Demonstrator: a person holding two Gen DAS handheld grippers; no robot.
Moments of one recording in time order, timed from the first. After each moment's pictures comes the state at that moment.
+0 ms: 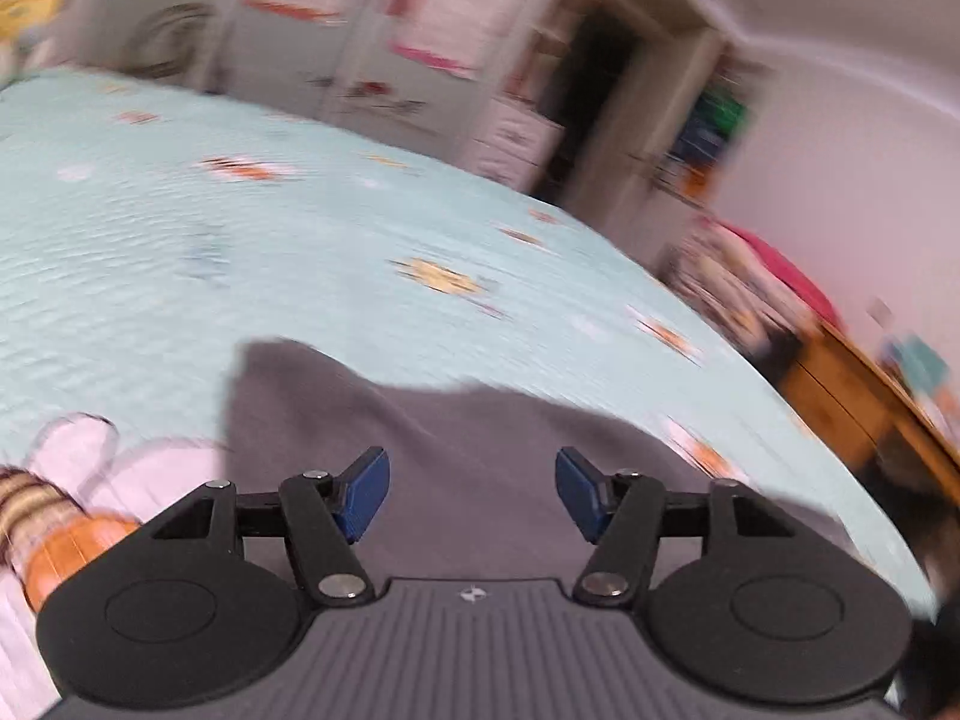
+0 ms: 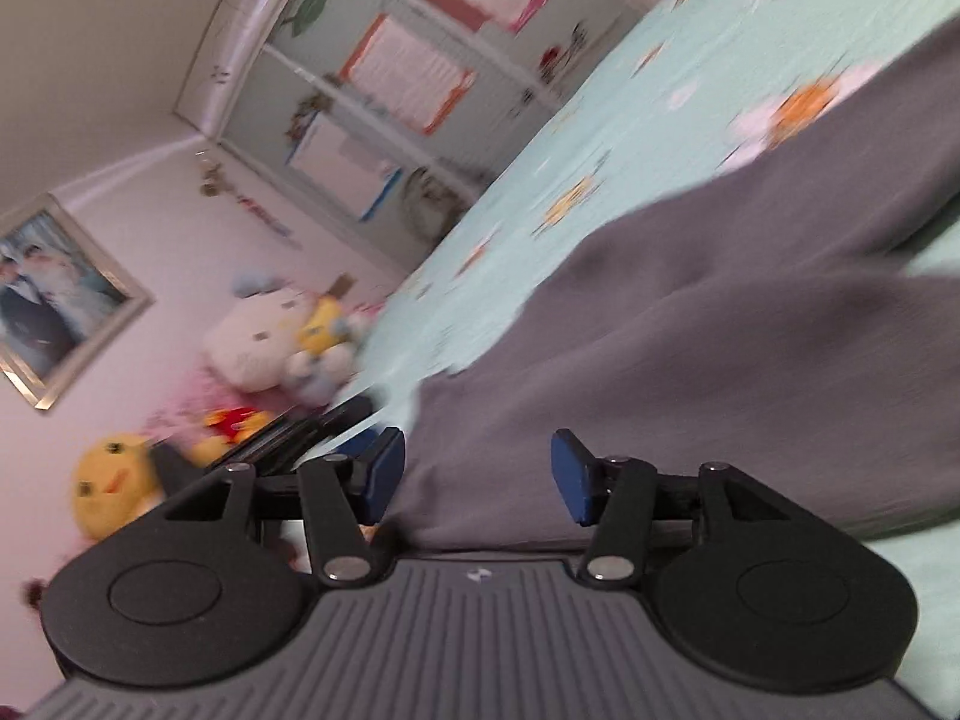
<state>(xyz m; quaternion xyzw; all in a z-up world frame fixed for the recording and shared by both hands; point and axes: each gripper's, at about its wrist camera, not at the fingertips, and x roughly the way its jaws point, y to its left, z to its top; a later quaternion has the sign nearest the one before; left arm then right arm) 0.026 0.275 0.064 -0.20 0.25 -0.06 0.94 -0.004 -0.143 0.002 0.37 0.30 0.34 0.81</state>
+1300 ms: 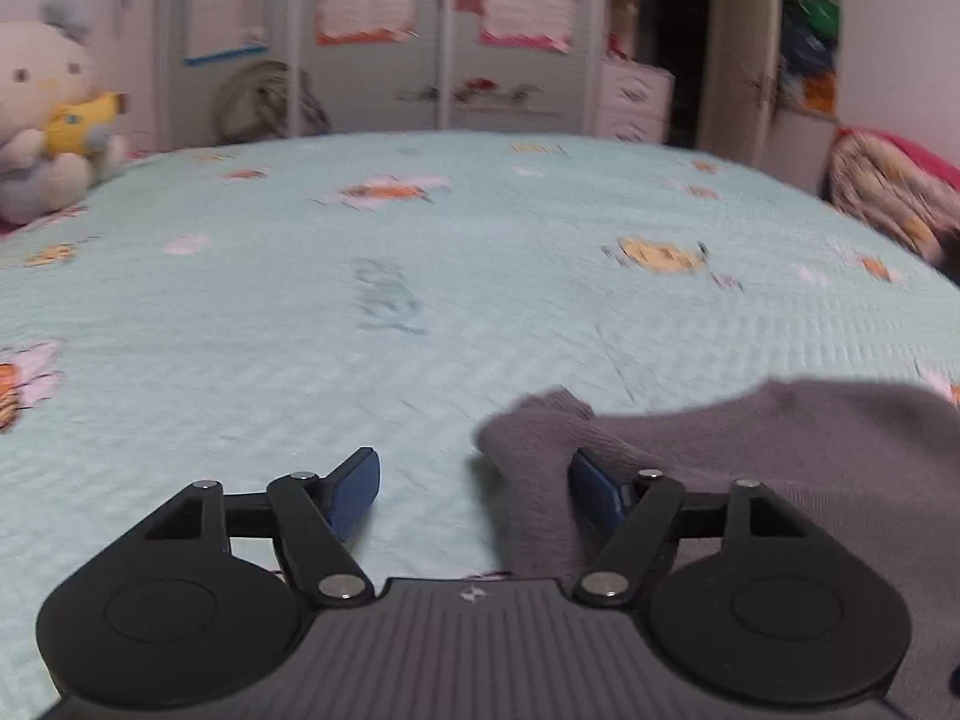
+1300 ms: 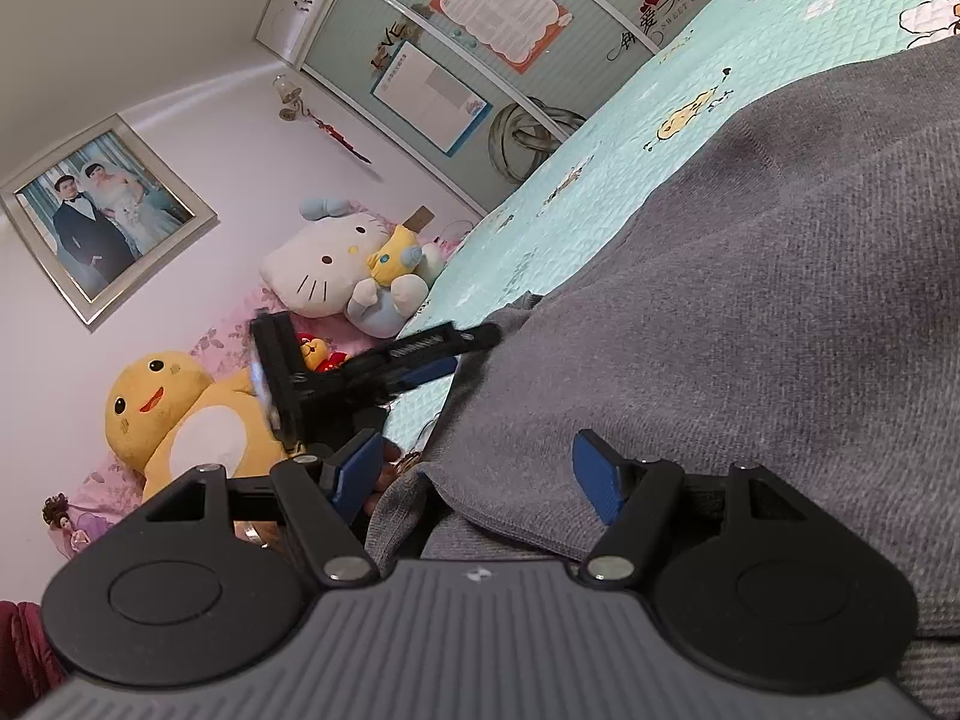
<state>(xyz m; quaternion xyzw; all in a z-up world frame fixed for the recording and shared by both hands) 0.071 0.306 0.041 -0.04 0.26 0.08 0.96 0.016 -0.055 -0.027 0.32 0.29 0.42 0.79</state>
